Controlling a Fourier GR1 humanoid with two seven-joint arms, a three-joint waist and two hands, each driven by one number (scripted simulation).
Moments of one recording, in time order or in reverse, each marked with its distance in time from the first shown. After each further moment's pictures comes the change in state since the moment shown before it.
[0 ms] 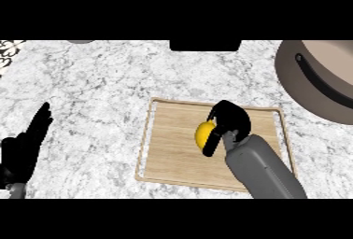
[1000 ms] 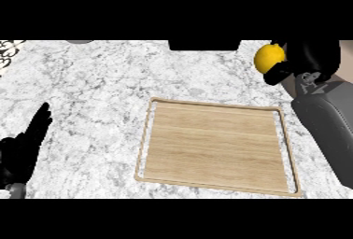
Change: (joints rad) left arm 0.005 -0.025 0.029 -0.007 -0.022 -0.022 0.009; right arm -0.258 -0.376 -0.152 -0.029 0.284 -0.158 -0.328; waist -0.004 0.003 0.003
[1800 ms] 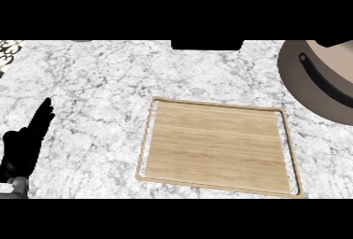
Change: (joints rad) left arm -0.039 -0.036 0.036 0.017 -0.046 -0.044 0.019; right arm -0.107 -0.101 -0.333 0.305 -0.064 -0.206 -0.337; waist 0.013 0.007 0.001
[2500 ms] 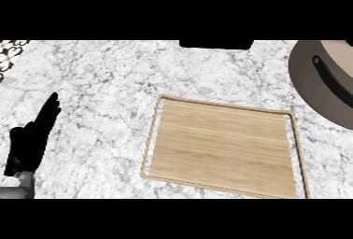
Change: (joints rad) left arm -0.038 -0.031 -0.002 -0.006 -0.030 -0.023 0.002; right arm -0.181 -0.121 -0.129 0.610 0.015 -0.146 -0.387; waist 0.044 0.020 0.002
